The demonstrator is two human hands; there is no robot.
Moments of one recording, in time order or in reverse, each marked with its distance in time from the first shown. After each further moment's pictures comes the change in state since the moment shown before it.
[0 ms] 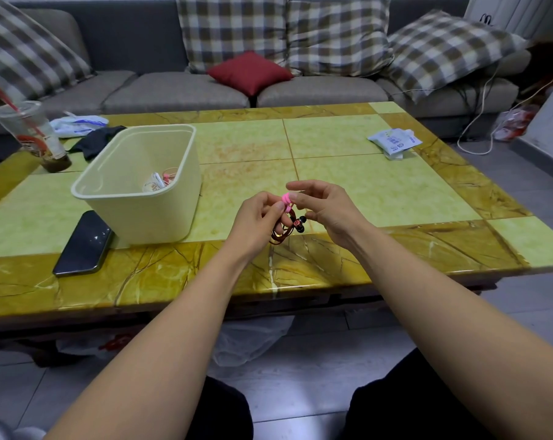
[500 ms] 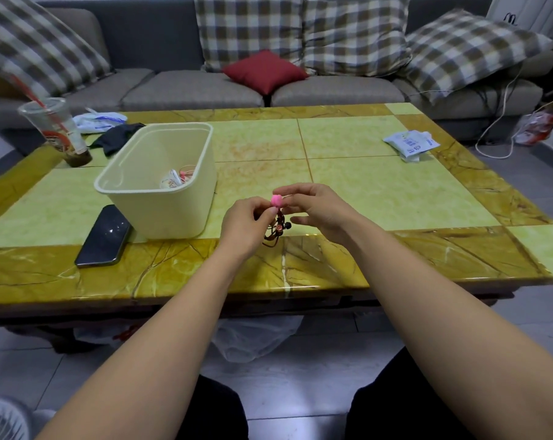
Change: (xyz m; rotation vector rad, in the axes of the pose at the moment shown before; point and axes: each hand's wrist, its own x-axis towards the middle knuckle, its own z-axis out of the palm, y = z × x) left_hand 0.001 -0.014 -0.030 0.314 0.174 -0.031; right_hand 0.011 -0.012 0.031 -0.063 -0.176 0.099
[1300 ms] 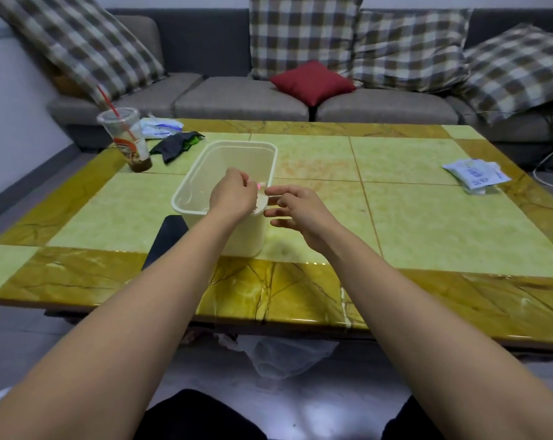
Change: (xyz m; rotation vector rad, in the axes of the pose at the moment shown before) left_hand 0.074 -0.013 -0.122 0.199 0.180 -0.282; right_hand 0.058 -0.048 0.118 0.120 -0.030 0.017
